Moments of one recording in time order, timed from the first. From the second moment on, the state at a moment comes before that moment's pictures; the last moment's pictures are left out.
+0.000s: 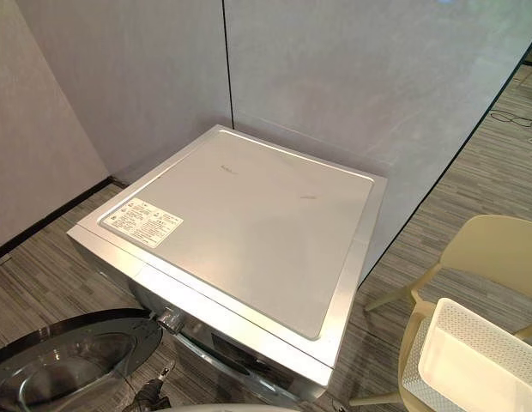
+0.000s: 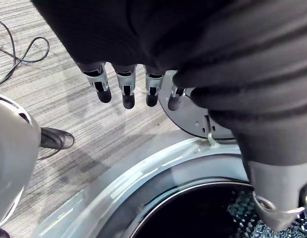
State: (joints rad) left arm 0.07 0.00 0.40 1.07 -0.06 -0.01 0.11; right arm 0.18 0.06 -0.53 1.04 0.24 -0.01 -0.08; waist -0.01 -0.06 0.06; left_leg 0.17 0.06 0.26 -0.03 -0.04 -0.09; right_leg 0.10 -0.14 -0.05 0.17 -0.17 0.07
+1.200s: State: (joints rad) left arm 0.06 0.17 0.04 1.10 -0.01 -0.03 0.15; right arm 0.00 0.00 -0.33 1.07 0.36 -0.04 -0.12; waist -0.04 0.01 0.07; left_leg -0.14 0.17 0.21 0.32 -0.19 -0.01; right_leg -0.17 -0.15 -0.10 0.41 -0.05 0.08
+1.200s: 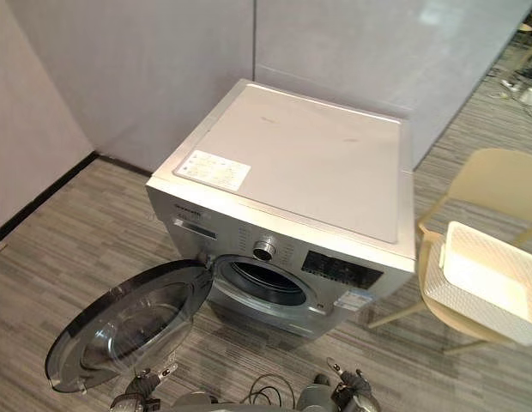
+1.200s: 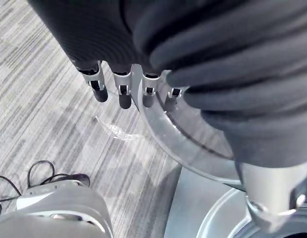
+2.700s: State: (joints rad) left arm -0.08 0.20 0.24 0.28 -0.14 -0.13 0.33; right arm 0.05 -0.06 -0.19 0.83 0.30 -0.06 -0.08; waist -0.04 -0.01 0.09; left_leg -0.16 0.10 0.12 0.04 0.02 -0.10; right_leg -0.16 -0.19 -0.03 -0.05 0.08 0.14
